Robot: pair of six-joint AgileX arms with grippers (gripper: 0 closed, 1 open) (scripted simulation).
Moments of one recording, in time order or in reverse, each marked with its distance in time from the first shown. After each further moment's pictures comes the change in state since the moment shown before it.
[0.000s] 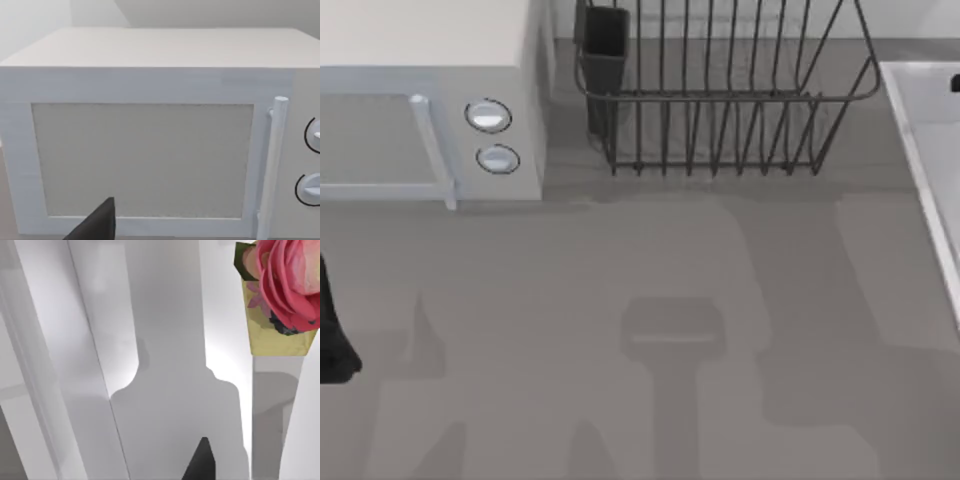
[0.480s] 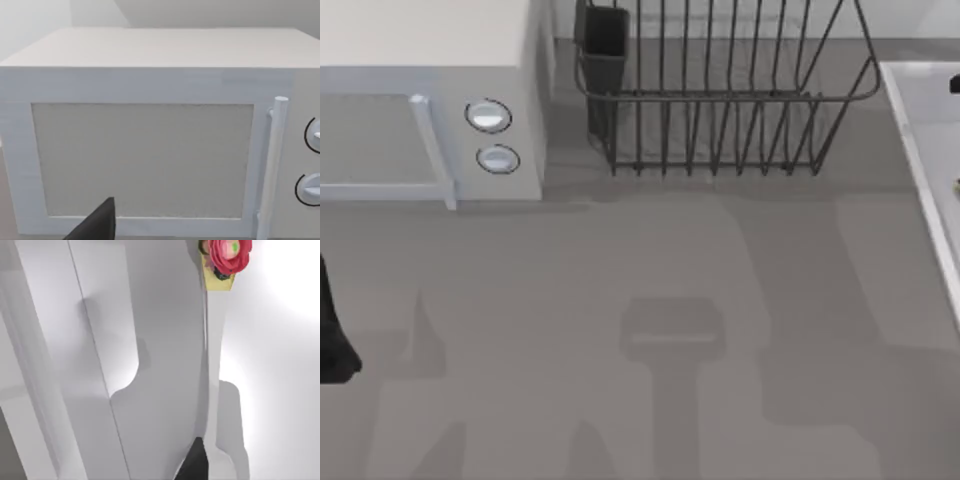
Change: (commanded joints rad) left arm 0.000 0.000 0.000 0.000 0.000 0.000; right arm 0.000 0.000 0.000 0.000 0.000 0.000
